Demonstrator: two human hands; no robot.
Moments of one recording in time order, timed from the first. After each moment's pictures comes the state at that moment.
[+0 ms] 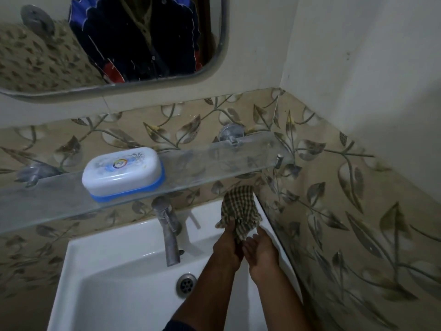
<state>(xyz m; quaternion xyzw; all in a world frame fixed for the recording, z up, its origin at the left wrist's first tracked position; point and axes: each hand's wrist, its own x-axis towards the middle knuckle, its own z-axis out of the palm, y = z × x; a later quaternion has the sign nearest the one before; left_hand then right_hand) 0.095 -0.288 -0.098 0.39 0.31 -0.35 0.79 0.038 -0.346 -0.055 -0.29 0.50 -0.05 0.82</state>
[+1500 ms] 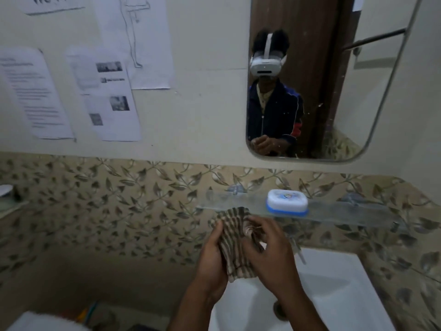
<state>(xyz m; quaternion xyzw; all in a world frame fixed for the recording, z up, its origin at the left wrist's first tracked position) -0.072 0.042 0.194 0.39 0.08 -0.10 0.91 -0.058 -0.087 0.179 -0.84 -0.13 -0.21 0.49</state>
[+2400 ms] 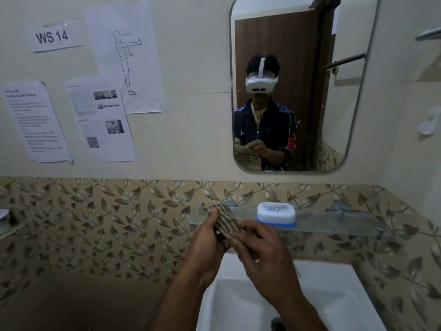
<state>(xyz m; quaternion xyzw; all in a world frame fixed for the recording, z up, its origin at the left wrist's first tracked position) -0.070 0.030 0.262 0.52 0.11 -0.01 0.85 -0.078 -0.103 0.217 -0.83 -0.25 -0.36 0.35</state>
